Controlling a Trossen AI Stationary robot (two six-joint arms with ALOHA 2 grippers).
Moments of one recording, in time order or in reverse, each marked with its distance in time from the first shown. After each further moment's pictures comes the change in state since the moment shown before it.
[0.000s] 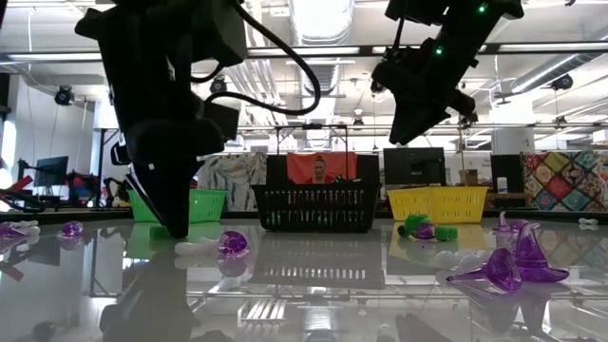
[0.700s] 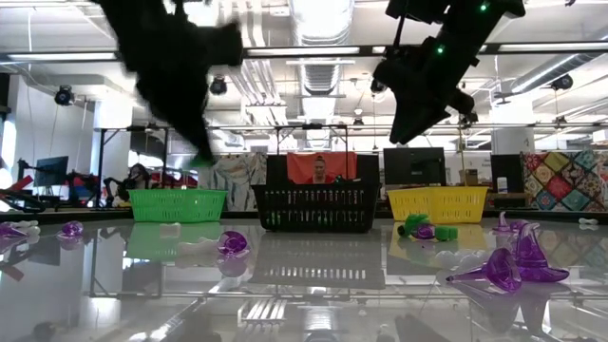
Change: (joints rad) left arm -0.002 -0.224 -0.009 0.088 -0.039 0.357; right arm 0.015 0.000 0.000 -0.001 0.001 -0.029
